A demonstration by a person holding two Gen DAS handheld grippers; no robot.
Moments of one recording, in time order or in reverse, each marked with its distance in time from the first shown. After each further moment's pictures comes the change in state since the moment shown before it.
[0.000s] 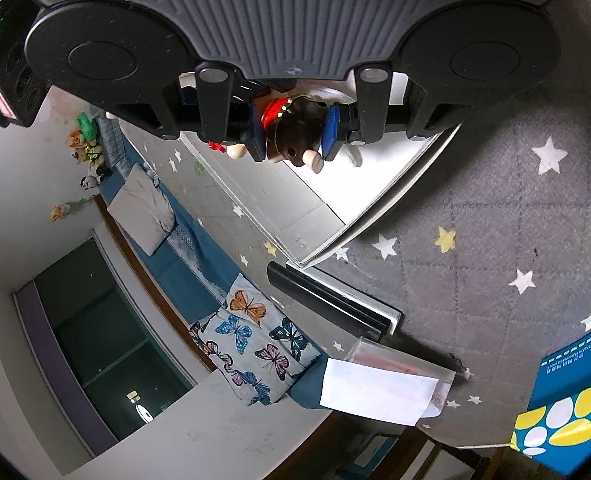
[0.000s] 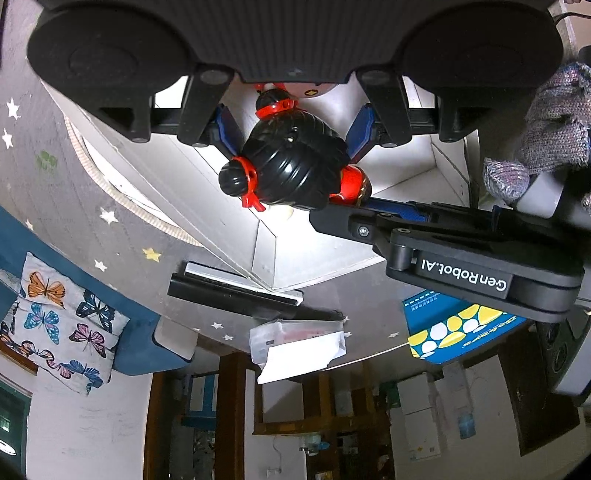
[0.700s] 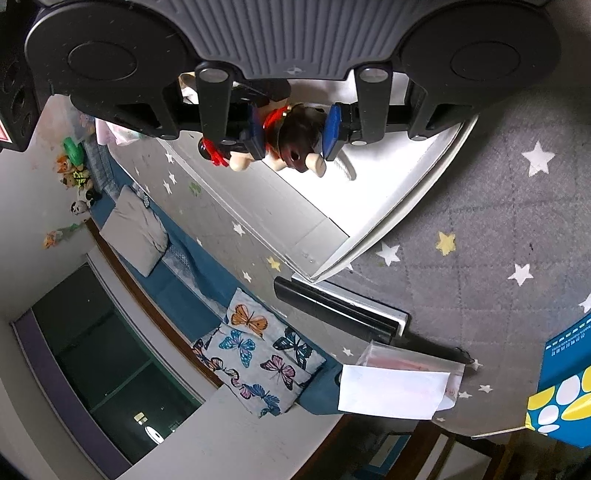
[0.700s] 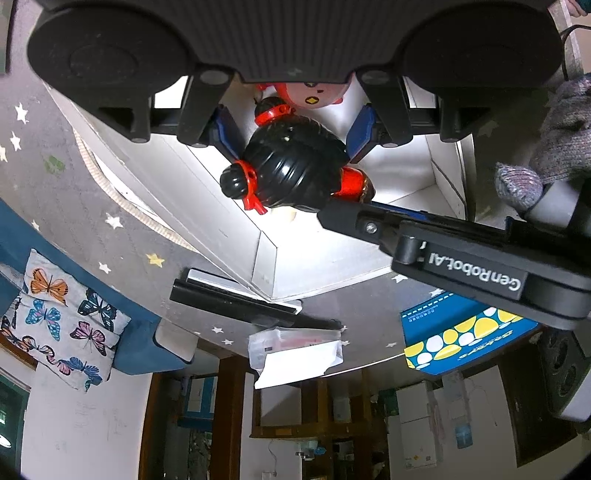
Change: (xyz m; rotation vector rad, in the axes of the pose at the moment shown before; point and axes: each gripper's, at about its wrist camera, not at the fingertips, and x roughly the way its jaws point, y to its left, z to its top) left arm -0.008 -0.011 -0.007 0.077 0.036 0.035; right arm -0.006 0.004 -0.005 -0.027 0.016 -0.020
